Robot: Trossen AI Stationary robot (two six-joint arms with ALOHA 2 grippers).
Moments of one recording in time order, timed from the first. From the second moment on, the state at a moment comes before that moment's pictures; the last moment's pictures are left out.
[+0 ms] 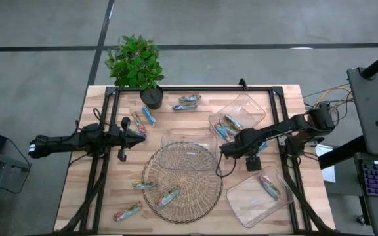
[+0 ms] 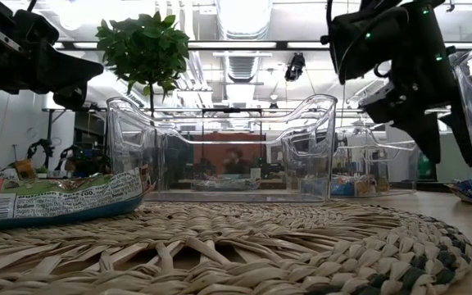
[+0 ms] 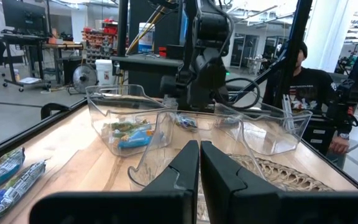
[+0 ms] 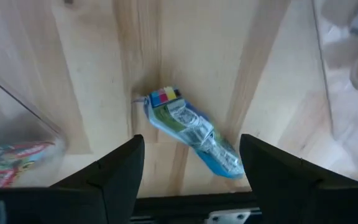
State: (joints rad) left arm 0.06 0.04 0.01 0.02 0.05 -0.09; right arm 0.14 1.64 1.00 -1.26 0.05 0.13
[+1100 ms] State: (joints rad) left arm 0.06 0.04 0.01 0.02 0.05 -0.09; right arm 0.16 1.55 0.99 -1.28 0.04 1.31
